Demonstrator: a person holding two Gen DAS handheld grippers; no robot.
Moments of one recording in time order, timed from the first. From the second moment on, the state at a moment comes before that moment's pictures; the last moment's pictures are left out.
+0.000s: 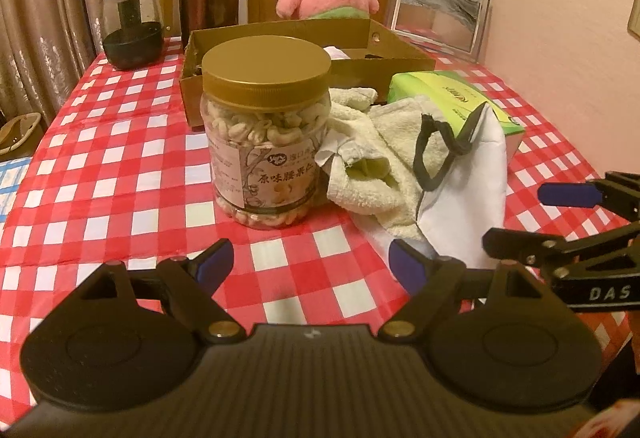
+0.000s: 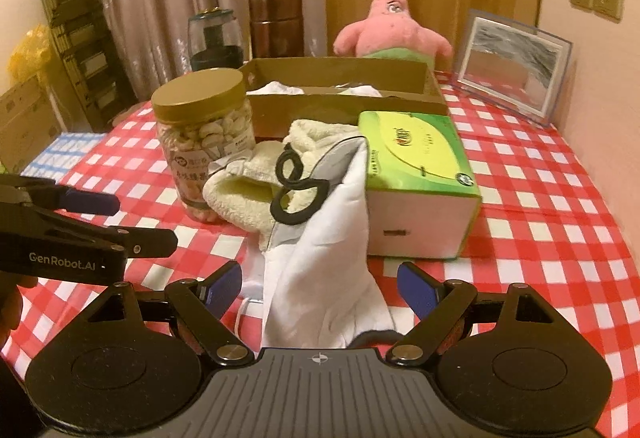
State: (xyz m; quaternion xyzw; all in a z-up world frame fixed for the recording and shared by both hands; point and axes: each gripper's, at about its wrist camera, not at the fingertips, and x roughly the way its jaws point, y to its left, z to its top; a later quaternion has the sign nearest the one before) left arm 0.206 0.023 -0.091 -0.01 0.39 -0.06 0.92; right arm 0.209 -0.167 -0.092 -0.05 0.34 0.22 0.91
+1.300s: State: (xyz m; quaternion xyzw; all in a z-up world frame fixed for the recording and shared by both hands) left arm 0.249 -0.023 -0.105 0.01 0.37 -0.12 0.92; right arm 0.219 -0.208 -0.076 -0.01 0.30 0.13 0.94
